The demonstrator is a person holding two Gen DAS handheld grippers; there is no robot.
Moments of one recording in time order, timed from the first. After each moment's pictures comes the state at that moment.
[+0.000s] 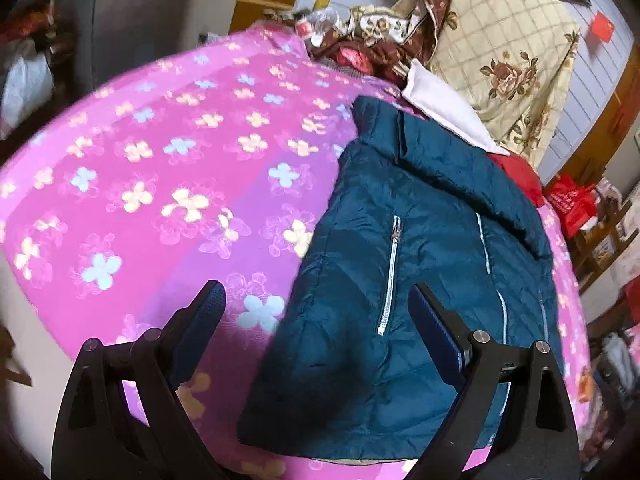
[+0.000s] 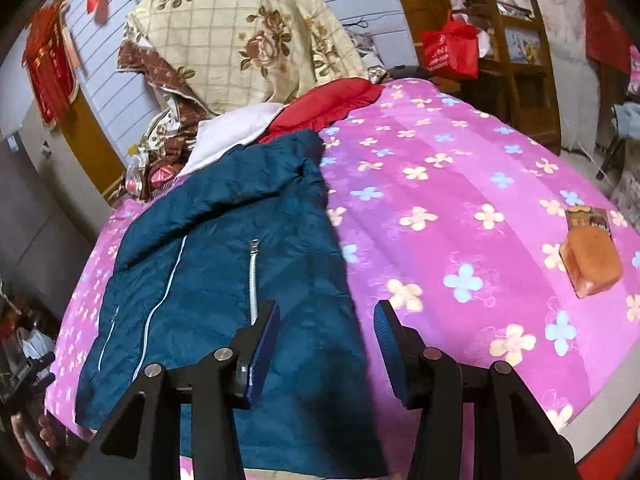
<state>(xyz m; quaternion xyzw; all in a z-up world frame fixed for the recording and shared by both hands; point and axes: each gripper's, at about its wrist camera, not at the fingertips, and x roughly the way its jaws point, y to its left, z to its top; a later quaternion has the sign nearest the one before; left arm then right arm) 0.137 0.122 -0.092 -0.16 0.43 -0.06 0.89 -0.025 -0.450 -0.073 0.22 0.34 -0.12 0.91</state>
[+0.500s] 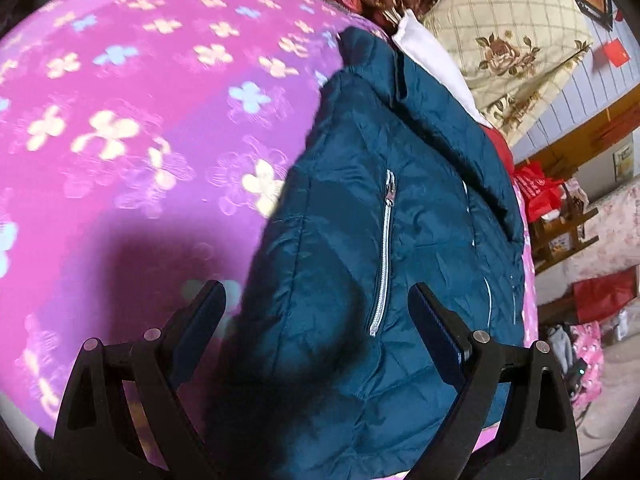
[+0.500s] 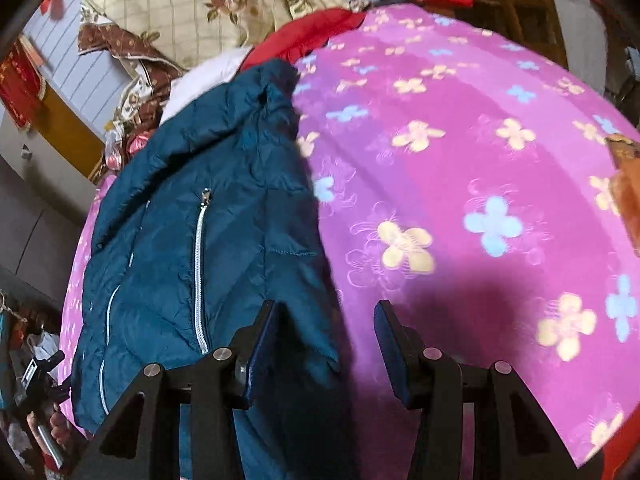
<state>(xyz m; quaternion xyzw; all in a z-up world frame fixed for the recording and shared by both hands) 0.186 0.119 -0.147 -0.24 0.52 -0.15 0.81 0.017 -0.476 -0.149 0.28 0.43 -0.10 0.86</state>
